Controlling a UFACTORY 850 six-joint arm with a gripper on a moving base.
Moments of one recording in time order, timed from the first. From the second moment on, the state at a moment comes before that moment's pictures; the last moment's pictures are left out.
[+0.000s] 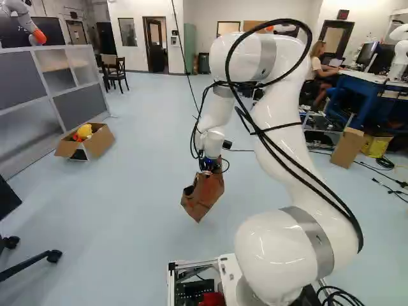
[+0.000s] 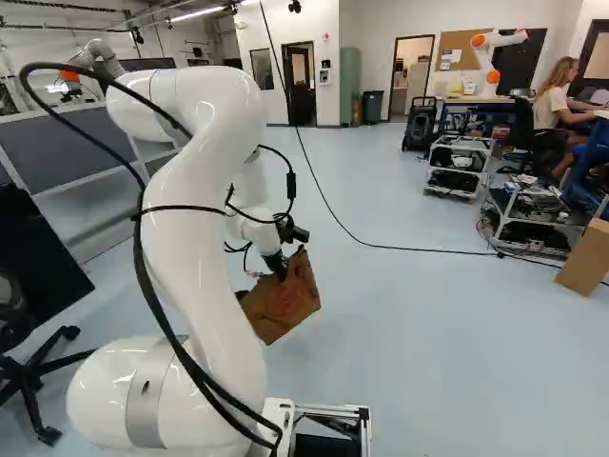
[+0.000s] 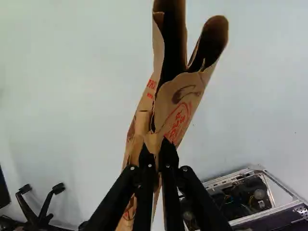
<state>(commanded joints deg) 6.5 -38.8 -50.2 12.1 5.5 22.5</state>
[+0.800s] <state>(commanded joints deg) 7.0 -26.5 -40.5 12.1 5.5 22.5</state>
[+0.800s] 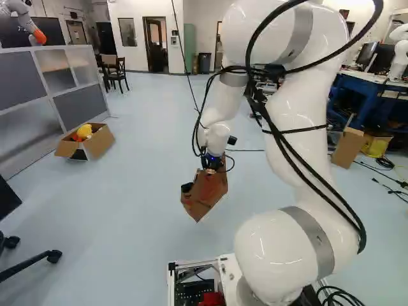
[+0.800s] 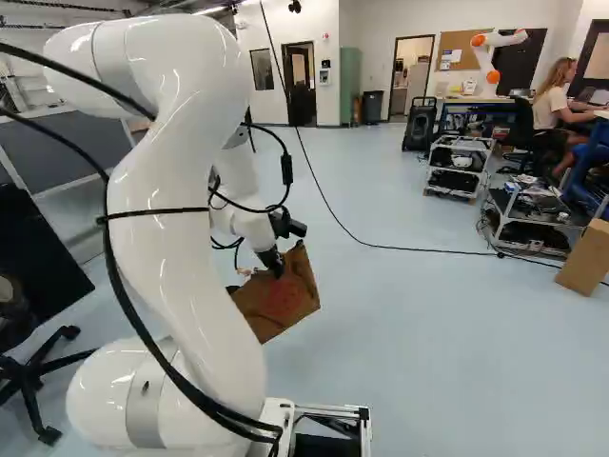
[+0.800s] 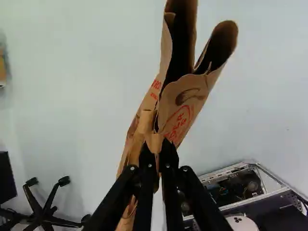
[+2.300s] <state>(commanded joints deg) 7.8 -4.2 -26.2 12.0 5.8 22.4</state>
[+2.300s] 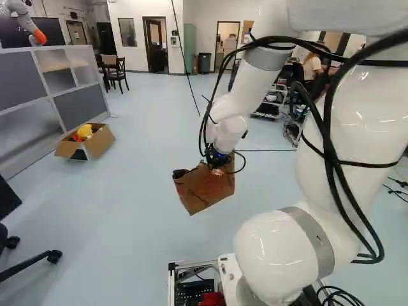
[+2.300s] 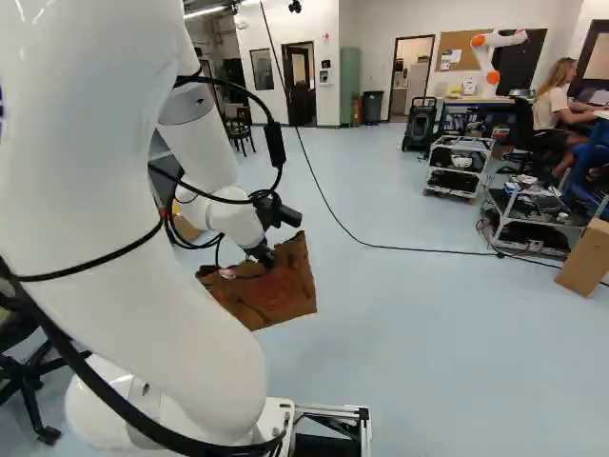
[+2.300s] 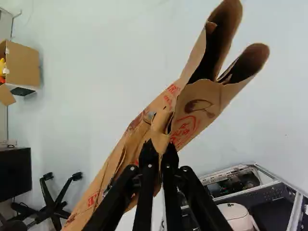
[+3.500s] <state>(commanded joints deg) 5.1 2.8 -18.8 7.8 21.2 14.6</state>
